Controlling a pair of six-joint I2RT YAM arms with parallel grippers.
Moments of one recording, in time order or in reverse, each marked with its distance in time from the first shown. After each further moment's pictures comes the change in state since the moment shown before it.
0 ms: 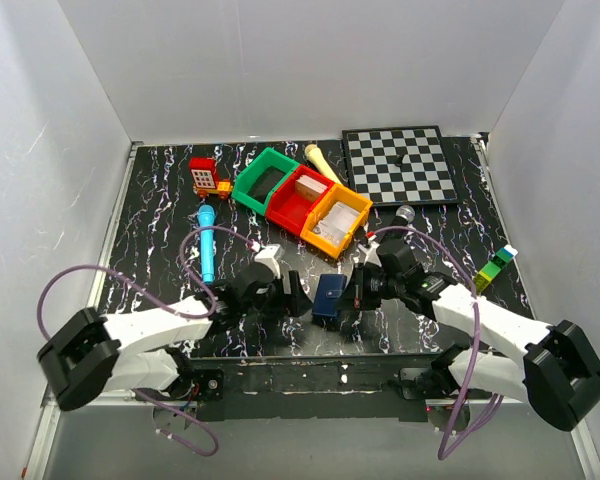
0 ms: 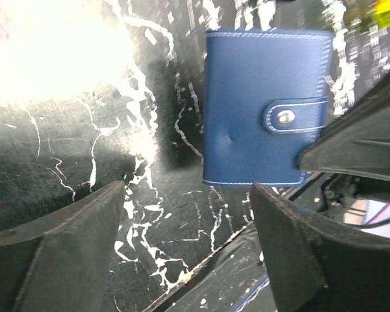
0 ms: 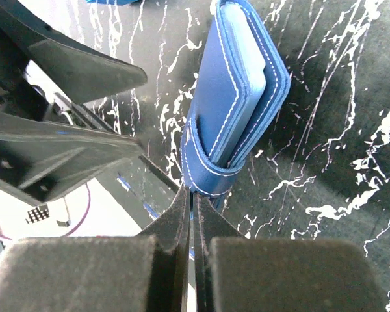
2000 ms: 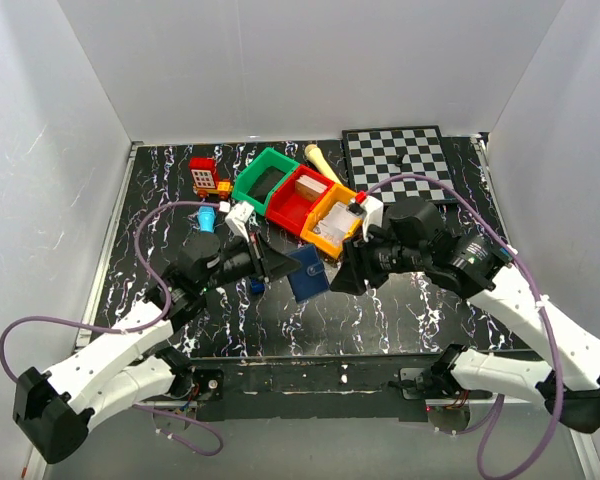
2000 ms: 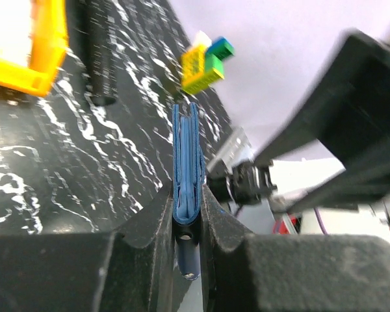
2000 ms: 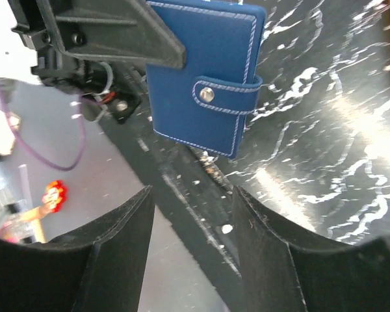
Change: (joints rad) left arm 0.235 -0.383 0.097 0.083 0.425 -0.023; right arm 0.122 -0.090 0.664 -0.639 0.008 -0.402
